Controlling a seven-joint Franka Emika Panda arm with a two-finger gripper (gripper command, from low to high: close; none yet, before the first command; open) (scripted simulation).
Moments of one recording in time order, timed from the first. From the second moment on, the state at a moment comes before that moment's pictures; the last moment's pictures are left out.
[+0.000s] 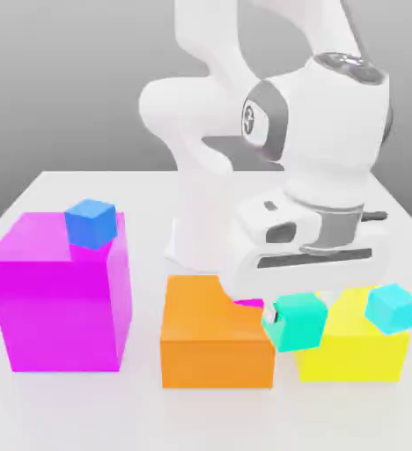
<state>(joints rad) 0.06 -0.14 0.20 -2.58 -0.09 2.43 0.79</state>
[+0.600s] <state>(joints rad) 0.19 -0.66 0.08 -2.96 0.07 2.30 0.41</state>
